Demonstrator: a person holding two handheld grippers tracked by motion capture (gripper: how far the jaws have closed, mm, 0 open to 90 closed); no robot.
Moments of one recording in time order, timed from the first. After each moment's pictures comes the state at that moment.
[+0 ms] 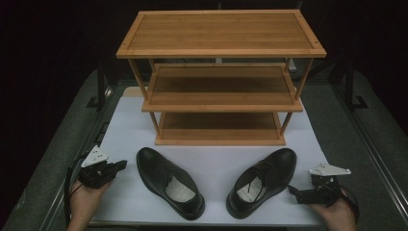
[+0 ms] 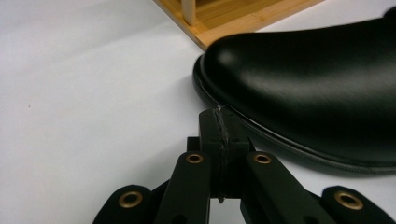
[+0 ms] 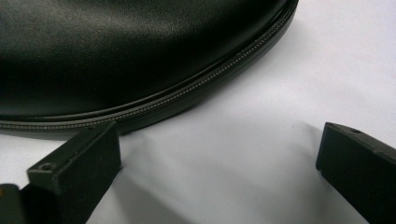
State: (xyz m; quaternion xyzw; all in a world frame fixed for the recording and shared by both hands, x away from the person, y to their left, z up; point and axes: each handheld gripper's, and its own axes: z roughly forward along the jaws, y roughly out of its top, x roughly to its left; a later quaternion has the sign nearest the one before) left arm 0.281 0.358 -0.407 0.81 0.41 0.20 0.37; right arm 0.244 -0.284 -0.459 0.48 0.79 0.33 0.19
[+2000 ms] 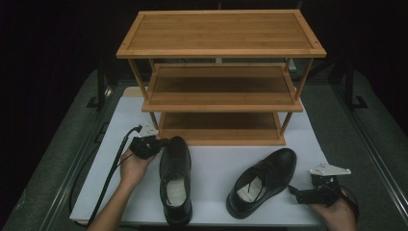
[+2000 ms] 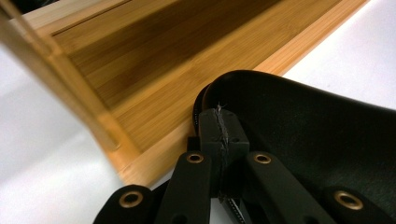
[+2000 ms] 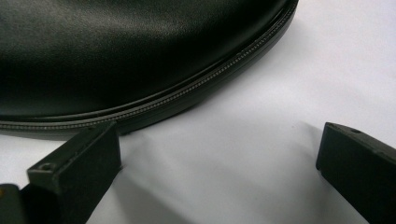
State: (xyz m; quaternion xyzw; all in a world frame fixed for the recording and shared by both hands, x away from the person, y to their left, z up) left arm 0.369 0.245 -0.416 0.84 0.34 0.18 0.38; right arm 0.244 -0.284 -0.459 0.48 0.79 0.33 0.19
